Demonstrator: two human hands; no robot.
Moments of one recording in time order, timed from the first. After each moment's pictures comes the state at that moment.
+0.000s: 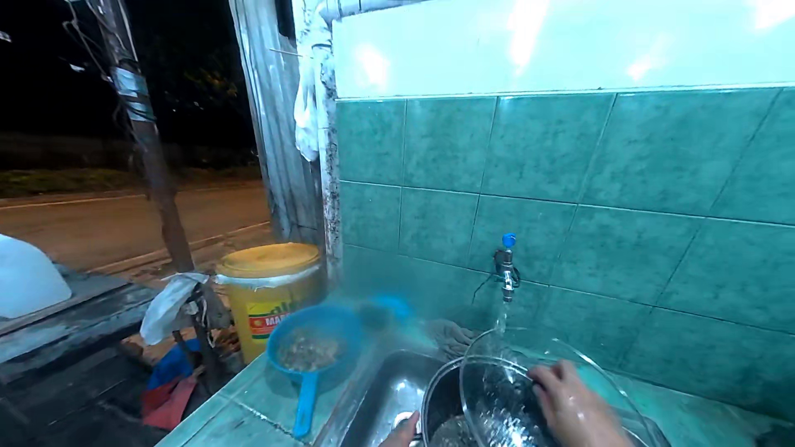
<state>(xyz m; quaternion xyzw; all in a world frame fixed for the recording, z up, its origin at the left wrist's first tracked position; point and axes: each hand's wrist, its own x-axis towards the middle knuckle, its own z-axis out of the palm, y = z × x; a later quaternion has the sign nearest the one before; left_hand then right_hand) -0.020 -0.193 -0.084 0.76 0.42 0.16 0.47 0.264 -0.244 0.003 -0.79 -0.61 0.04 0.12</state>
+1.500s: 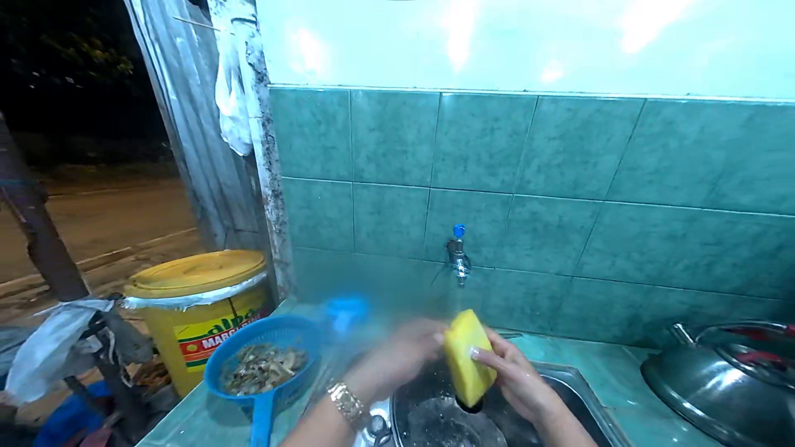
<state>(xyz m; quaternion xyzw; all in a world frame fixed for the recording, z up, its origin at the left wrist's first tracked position) 0.043 -0.137 0.043 0.74 0.24 0.21 0.59 0.257 -0.224 -0.021 -0.51 -0.48 0.37 0.61</state>
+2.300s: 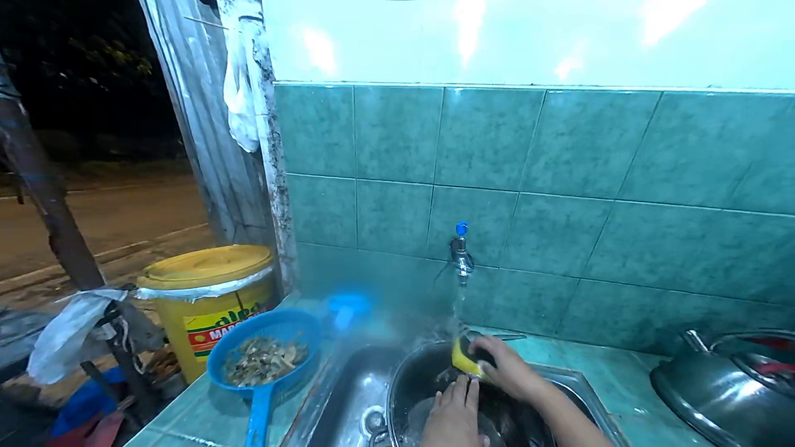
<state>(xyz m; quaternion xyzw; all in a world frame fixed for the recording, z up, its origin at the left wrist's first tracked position) 0.114 -0.201 -0.048 0.91 0.32 0.00 0.27 0.320 -0.183 -0.046 -0.71 -0.66 0.17 0.16</state>
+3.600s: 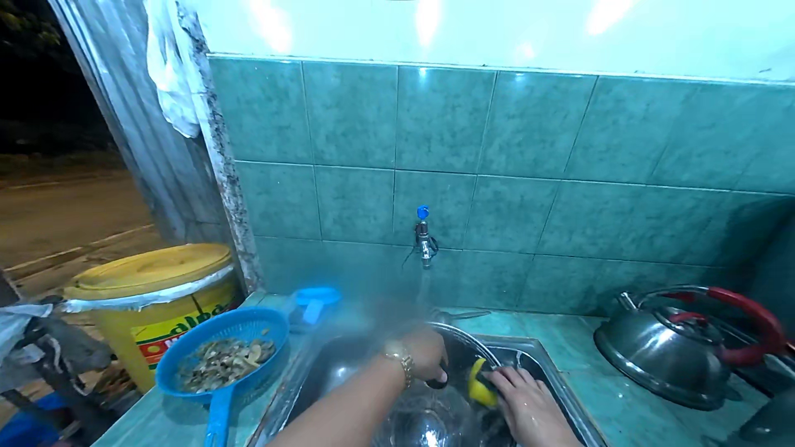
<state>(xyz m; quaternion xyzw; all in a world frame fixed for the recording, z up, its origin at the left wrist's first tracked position) 0.150 -0.140 0.016 0.96 0.17 -0.18 0.14 0.297 -0.318 -0.063 -0.80 -0.59 0.04 0.09</state>
